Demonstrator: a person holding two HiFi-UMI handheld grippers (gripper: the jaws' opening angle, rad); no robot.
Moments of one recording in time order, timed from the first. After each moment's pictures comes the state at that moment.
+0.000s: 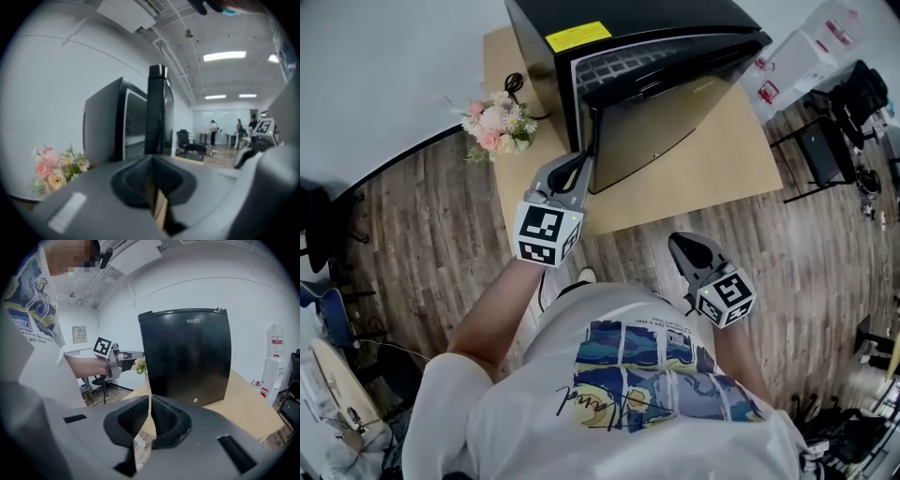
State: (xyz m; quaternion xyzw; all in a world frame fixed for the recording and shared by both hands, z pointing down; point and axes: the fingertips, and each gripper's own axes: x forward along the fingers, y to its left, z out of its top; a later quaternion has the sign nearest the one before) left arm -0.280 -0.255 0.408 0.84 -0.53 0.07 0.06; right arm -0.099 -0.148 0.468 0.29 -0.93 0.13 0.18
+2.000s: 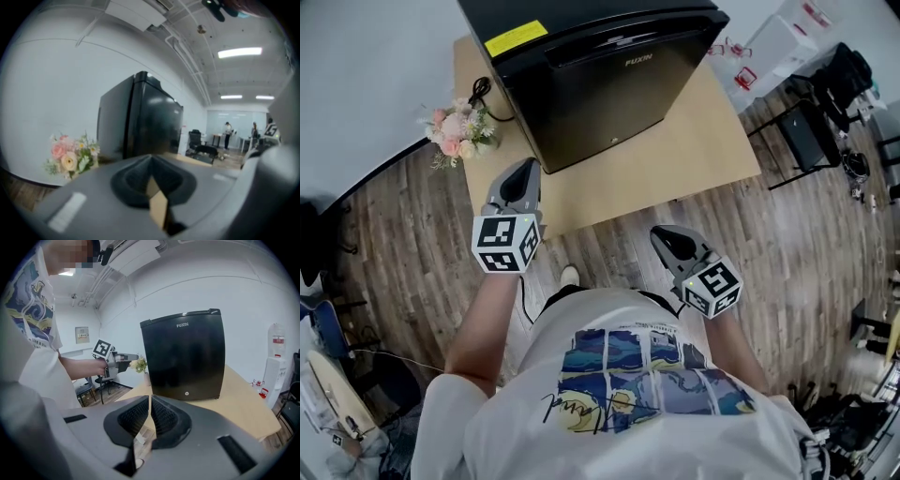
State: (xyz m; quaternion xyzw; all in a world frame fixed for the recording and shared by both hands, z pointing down) left arm -0.288 -0.243 0.422 0.79 -0.60 0.07 0.10; right arm -0.055 -0.150 0.470 0.28 -0.94 0.13 0.18
